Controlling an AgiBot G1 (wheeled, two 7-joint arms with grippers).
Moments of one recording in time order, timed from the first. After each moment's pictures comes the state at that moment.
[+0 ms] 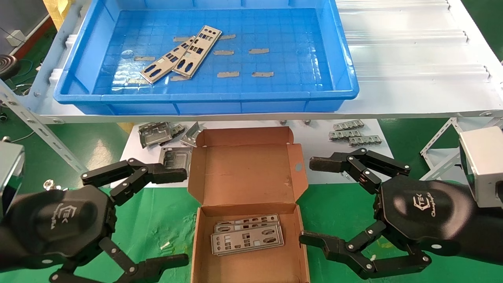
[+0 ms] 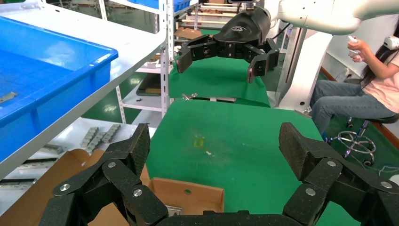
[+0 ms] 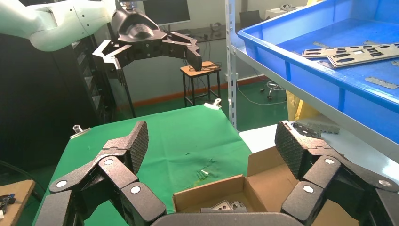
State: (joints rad) left arm -1.08 0.61 0.28 -1.28 0.73 1.49 -0.19; right arm 1.10 -0.53 -0.46 1.22 -0.59 -1.40 0.08
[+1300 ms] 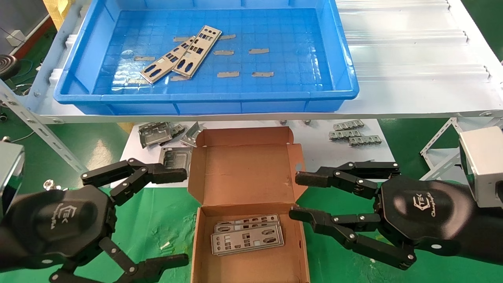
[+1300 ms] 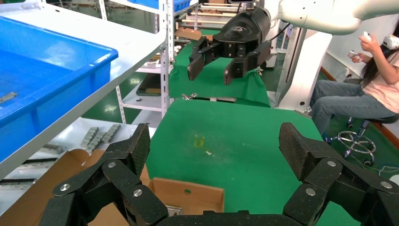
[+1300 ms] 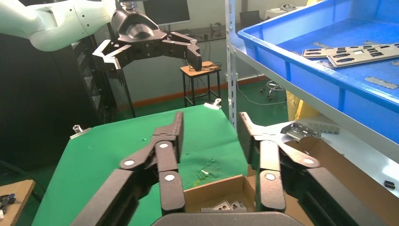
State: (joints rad) left arm -1.08 0.61 0.28 -1.28 0.73 1.49 -0.19; right arm 1.10 -0.53 -0.46 1.22 -0.59 -1.40 0.08
